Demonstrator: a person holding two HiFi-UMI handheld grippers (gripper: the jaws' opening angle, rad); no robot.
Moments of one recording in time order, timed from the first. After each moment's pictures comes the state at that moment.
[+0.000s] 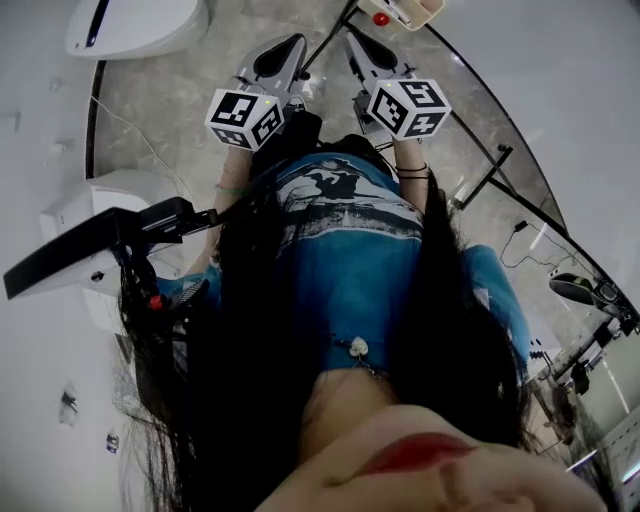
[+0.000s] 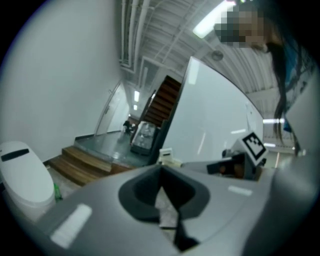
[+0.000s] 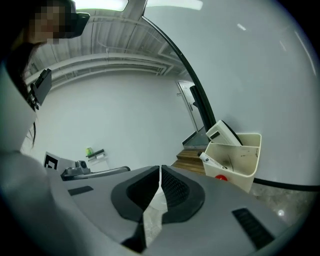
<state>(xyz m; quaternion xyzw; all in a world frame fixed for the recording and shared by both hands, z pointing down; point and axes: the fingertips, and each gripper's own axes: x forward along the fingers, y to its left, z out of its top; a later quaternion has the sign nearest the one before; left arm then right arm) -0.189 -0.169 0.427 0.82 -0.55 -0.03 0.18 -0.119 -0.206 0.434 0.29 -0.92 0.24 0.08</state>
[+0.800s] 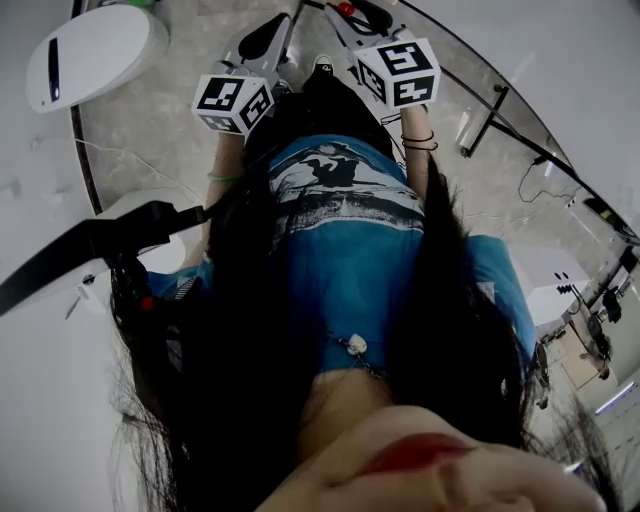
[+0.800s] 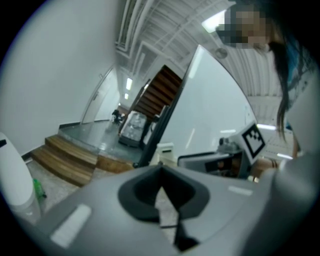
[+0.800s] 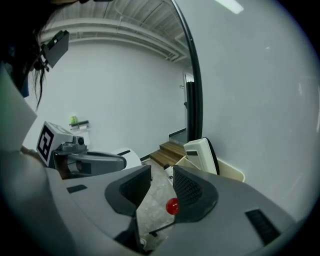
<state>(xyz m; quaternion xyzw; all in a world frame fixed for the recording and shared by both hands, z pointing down) -0.157 -0.237 0.438 0.85 -0.48 -0.02 0.21 -0.091 -0.271 0.434 0.34 -0.91 0.13 0.21</state>
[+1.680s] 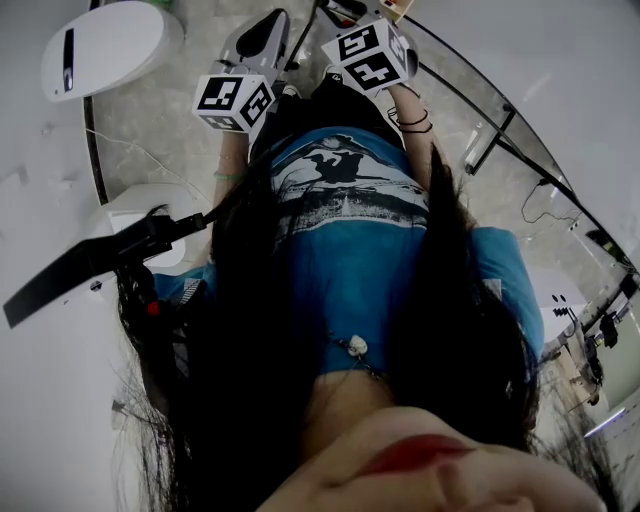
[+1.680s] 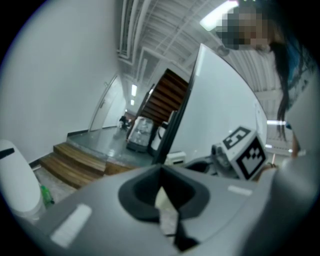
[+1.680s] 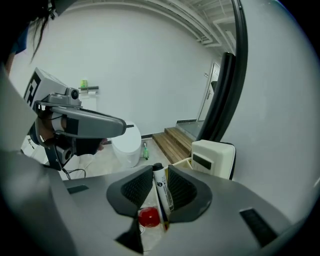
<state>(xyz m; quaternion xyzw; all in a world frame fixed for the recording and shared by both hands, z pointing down) -0.184 -0.271 0.423 0.83 -0.53 -0.02 0.18 -0.129 -0.306 0.473 0.27 -0.89 0.02 0.37</state>
